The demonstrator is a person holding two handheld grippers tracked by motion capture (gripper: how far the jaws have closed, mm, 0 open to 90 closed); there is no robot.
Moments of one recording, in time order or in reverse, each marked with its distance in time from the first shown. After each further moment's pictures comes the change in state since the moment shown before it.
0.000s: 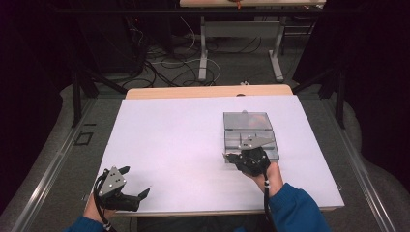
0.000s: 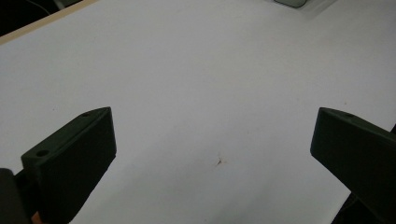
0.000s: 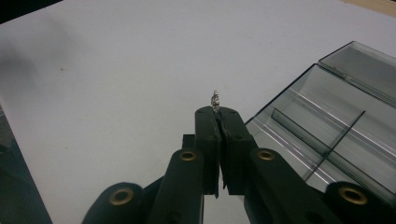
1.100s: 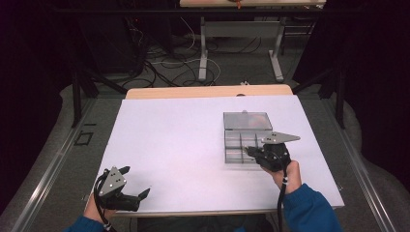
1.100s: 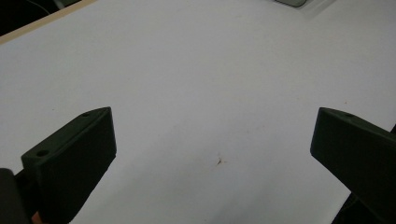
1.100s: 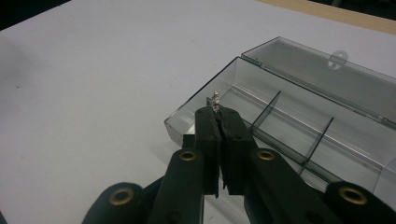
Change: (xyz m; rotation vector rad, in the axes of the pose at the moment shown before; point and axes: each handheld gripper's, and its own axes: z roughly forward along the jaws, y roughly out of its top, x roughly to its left) left arm -0.001 0.000 0.000 0.001 -0.008 -0.006; right arm -0.037 -0.013 -0.033 -0.056 -0.110 0.086
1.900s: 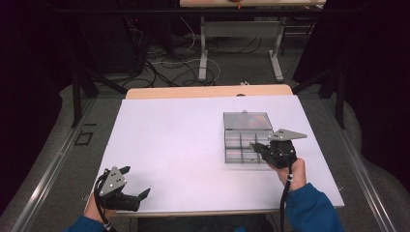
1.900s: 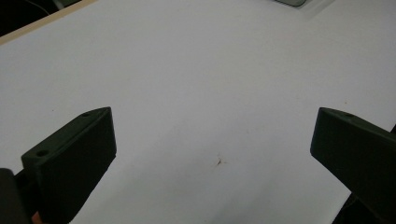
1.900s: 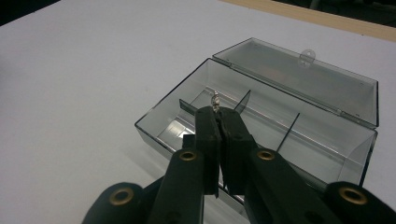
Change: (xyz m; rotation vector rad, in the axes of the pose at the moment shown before) left arm 0.000 0.000 0.000 0.003 0.000 0.001; right arm -0.017 -0.001 -0.005 -0.015 -0.058 0.021
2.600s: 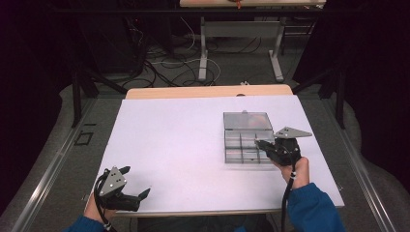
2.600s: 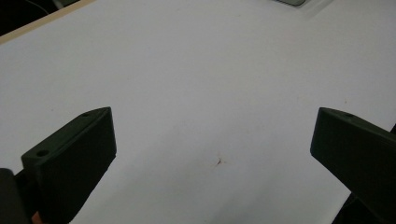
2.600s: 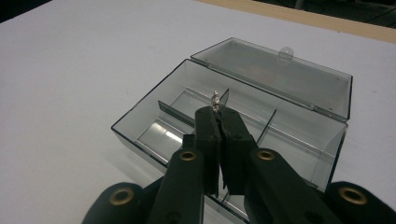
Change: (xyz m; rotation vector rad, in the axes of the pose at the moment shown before) left arm 0.000 0.001 0.001 0.003 0.002 0.008; right arm -0.014 -0.002 -0.002 -0.011 -0.039 0.037
